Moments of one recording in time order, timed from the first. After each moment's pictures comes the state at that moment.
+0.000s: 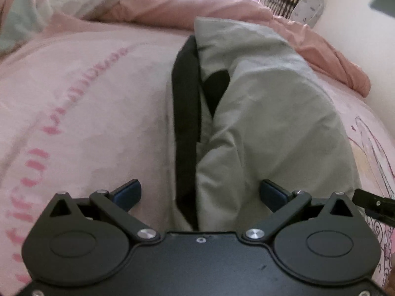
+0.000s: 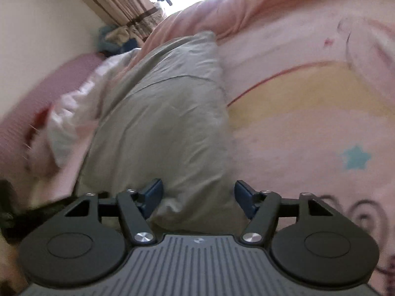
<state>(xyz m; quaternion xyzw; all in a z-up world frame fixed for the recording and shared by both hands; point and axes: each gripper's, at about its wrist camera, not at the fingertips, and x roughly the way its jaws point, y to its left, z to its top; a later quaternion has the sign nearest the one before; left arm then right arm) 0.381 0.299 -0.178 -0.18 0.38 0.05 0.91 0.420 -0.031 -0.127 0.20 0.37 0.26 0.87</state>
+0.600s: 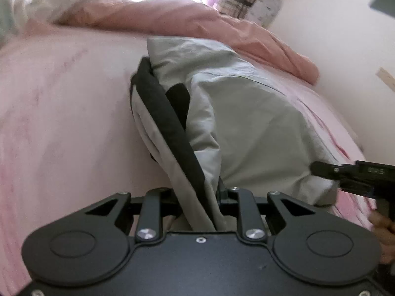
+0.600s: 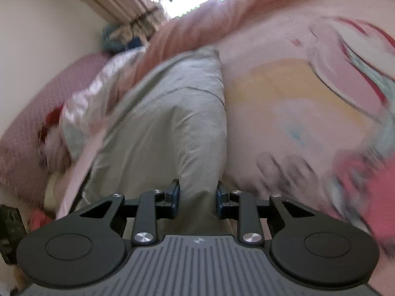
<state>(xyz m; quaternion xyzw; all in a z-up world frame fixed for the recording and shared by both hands) 0.269 0.232 -0.153 -0.19 0.36 -0.06 0.91 0.347 -0.109 -0.114 0.19 0.40 0.27 0.86</state>
